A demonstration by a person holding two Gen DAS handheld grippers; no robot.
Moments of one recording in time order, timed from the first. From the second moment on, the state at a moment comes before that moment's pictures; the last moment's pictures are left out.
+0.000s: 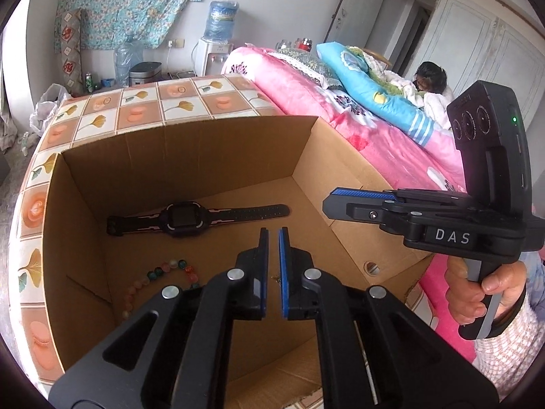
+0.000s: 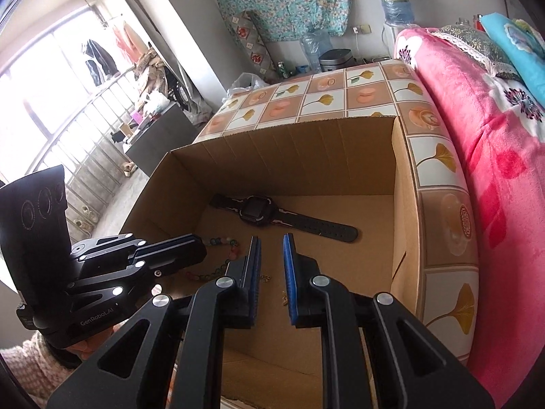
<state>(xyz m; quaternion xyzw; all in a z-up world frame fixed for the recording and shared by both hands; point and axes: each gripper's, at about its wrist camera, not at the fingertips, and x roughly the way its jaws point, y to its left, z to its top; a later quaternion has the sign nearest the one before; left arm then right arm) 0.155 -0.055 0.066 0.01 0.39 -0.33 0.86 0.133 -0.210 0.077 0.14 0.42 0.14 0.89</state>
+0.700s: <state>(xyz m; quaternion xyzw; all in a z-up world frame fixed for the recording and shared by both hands) 0.009 0.001 0.027 0.05 0.35 -0.38 0.85 -0.019 -0.182 0.034 0.16 0.39 0.19 0.88</state>
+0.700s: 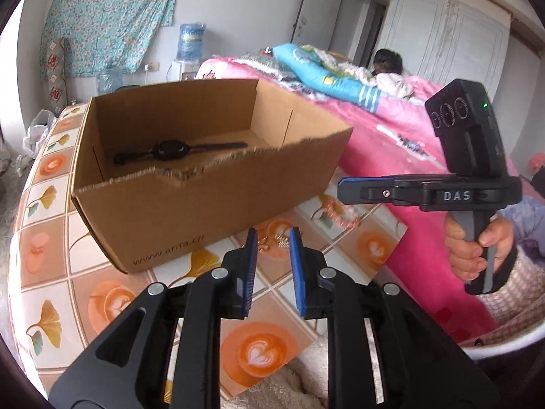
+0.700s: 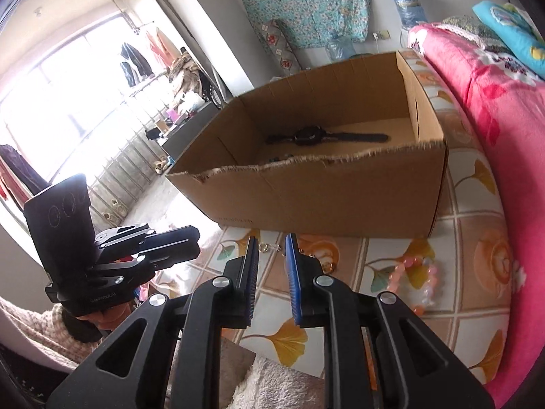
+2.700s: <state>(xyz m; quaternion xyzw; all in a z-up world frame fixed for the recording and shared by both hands) 0.028 0.011 -0.036 0.09 0.38 -0.29 0.87 0.042 -0.081 -0.008 0.03 0.43 0.17 0.88</state>
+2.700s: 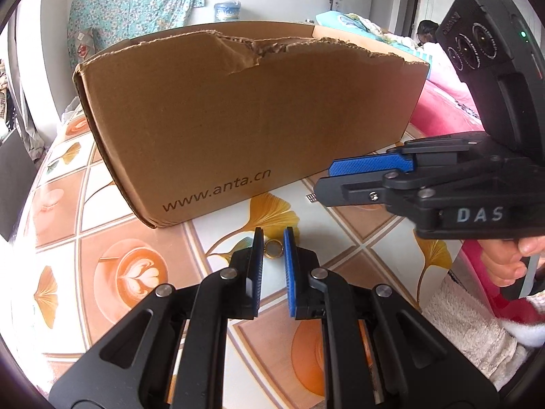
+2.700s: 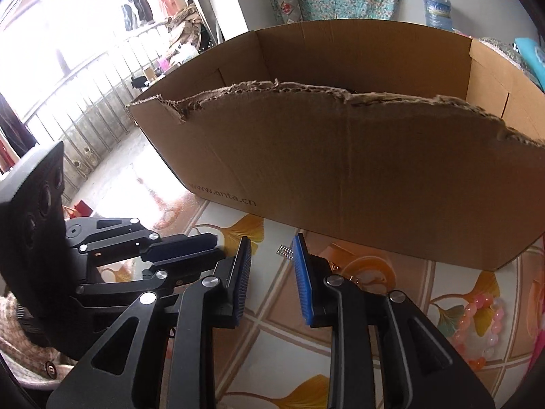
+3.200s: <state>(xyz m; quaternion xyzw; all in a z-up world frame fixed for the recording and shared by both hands) 0.029 0.020 -0.037 0.07 0.38 -0.29 0.88 0.052 -0.048 -0.014 -0.05 0.44 0.15 0.88</state>
